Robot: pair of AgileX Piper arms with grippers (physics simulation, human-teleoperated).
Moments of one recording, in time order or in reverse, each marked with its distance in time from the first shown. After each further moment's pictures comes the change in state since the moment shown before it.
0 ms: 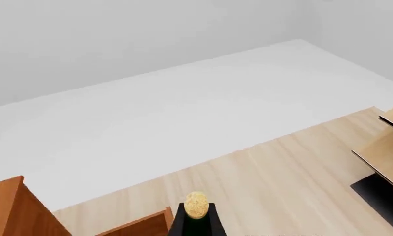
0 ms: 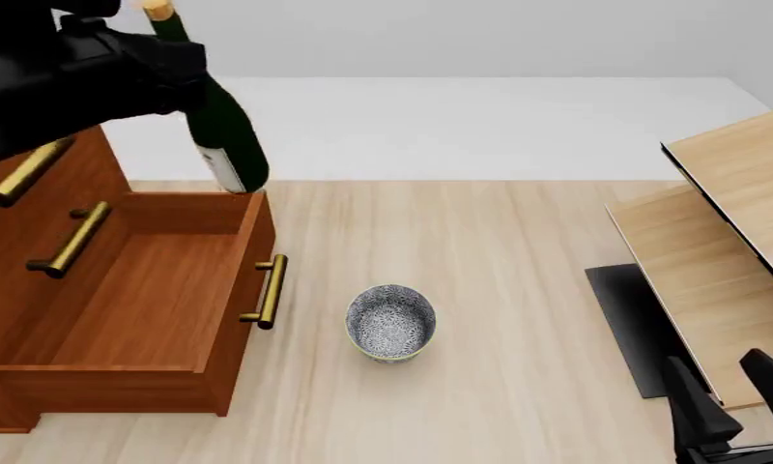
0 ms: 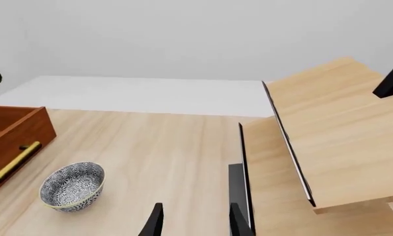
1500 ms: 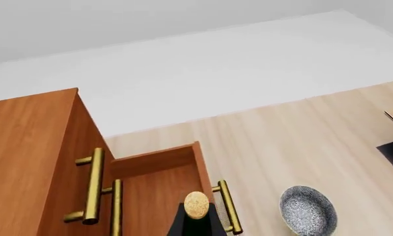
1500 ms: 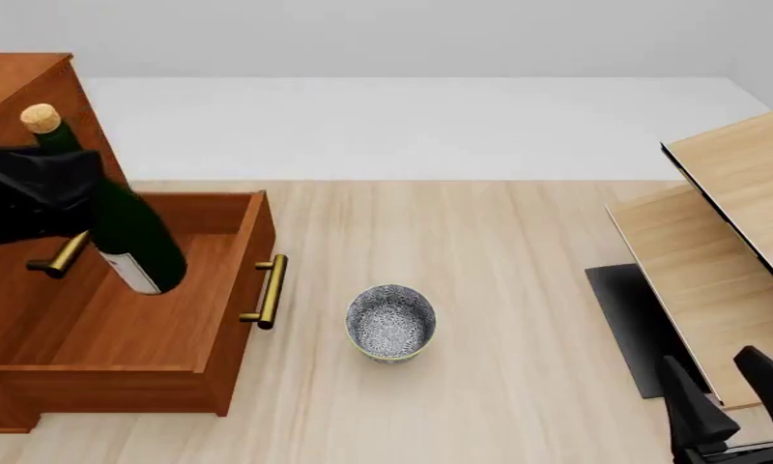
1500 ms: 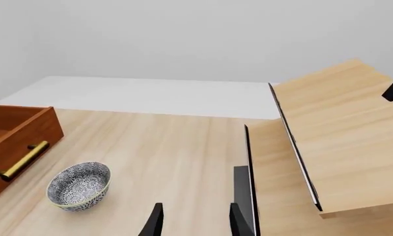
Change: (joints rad) left arm 0.140 -0.373 0.294 0.190 -0.011; right arm 0.026 0.014 0.000 -0.019 0.003
